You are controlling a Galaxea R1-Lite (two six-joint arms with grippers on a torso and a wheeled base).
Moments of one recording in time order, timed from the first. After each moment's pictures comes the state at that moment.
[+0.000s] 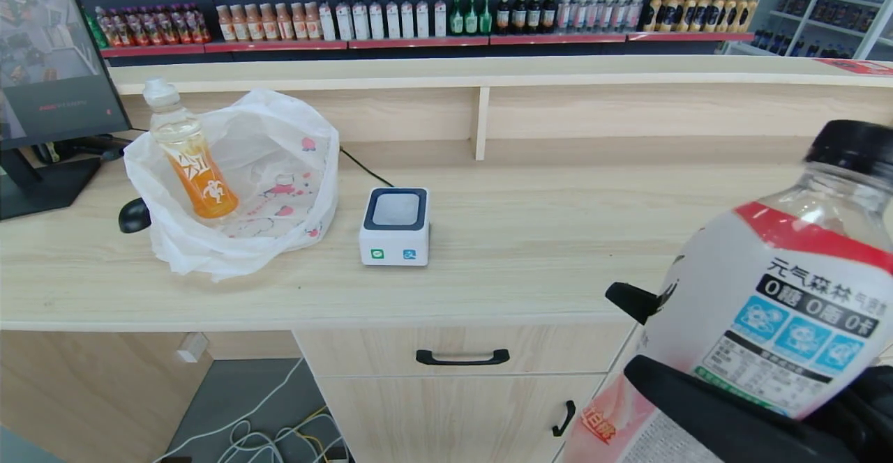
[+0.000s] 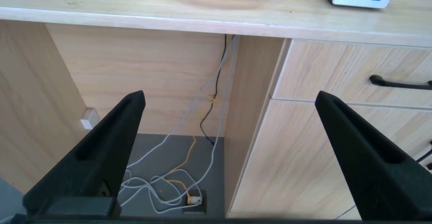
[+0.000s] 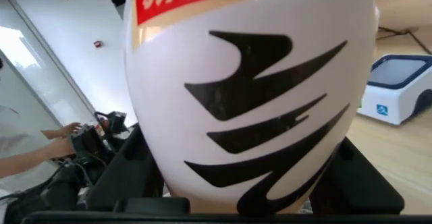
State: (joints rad) left arm 0.00 0.00 0.00 0.00 0.00 0.00; right arm 0.97 1.39 -0.21 -1.56 0.14 0.32
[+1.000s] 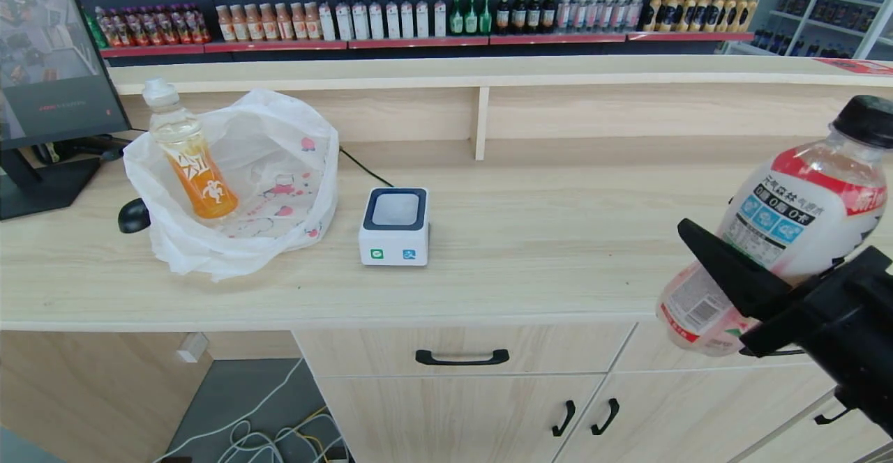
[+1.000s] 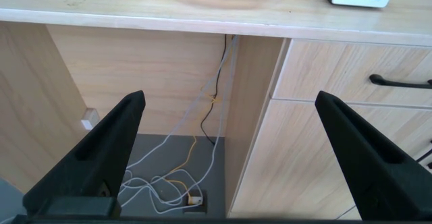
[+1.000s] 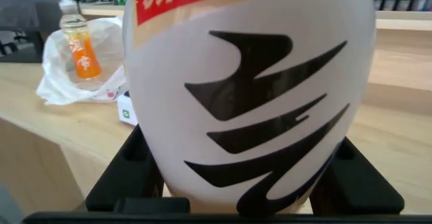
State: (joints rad) left arm 0.00 0.00 0.00 0.00 0.00 0.01; right arm 0.58 1.38 -0.19 -1.55 -0.12 -0.11
